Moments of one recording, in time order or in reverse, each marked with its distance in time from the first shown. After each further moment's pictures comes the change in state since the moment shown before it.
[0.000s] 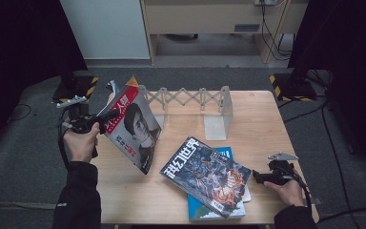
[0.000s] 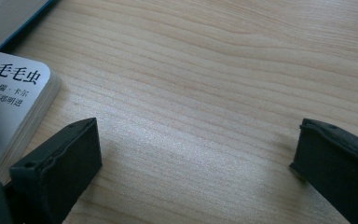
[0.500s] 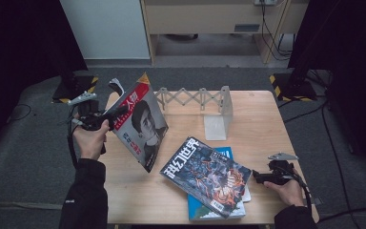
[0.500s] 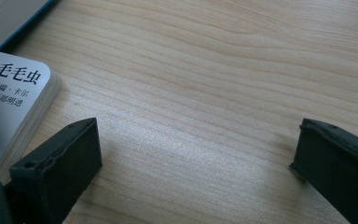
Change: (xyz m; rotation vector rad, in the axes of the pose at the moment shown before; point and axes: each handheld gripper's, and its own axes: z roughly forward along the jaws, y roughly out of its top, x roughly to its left) left arm -0.020 0.006 0.013 -0.025 -0.017 0.060; right arm 0.000 0.000 0.000 0.001 0.001 -0.003
